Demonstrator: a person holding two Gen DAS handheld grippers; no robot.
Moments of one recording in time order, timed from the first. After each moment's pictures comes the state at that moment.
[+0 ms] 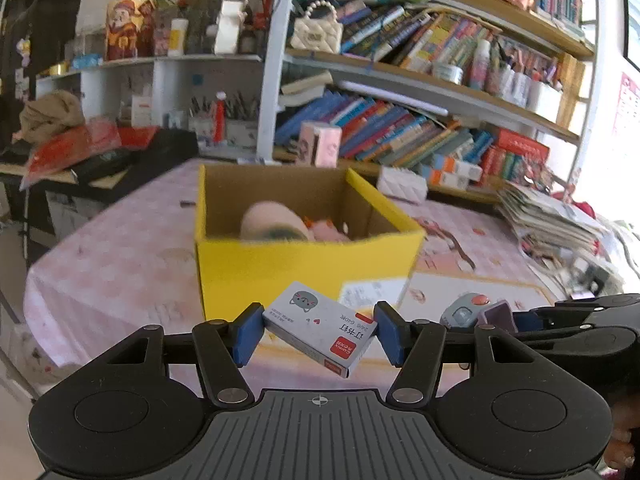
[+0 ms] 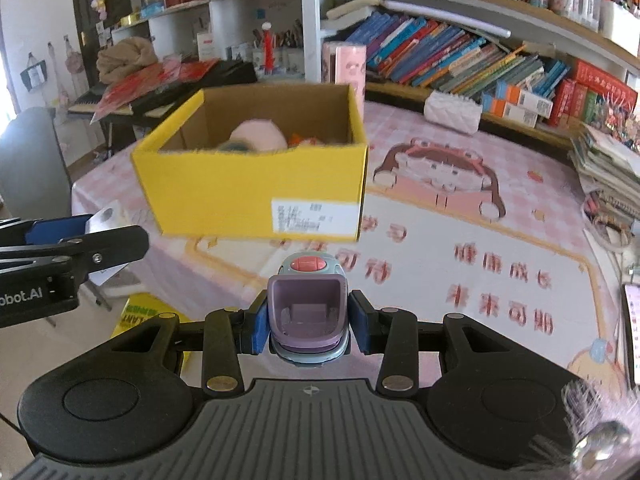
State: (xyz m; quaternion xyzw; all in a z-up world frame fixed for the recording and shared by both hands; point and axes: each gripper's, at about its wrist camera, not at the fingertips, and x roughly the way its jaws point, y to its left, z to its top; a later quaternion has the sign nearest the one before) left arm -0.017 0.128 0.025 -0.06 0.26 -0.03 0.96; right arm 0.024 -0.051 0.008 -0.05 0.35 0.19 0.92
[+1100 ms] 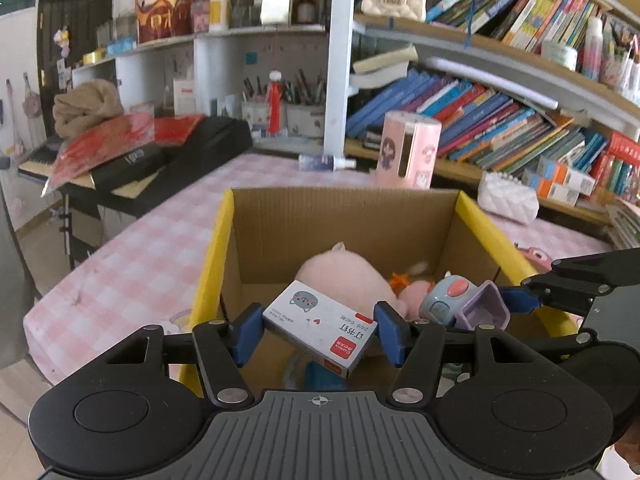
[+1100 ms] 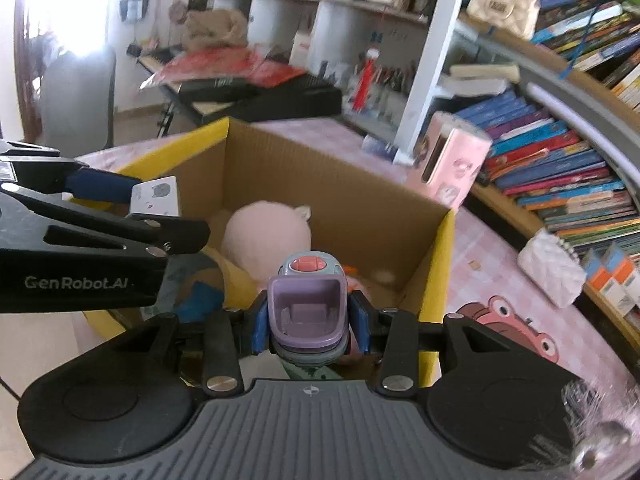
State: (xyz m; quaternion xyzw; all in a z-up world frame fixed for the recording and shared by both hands) left arm 0.153 0.147 0.002 -0.05 0.31 0.09 0.95; right arm 0.213 0.035 -0.007 -0.21 0.30 0.33 0.87
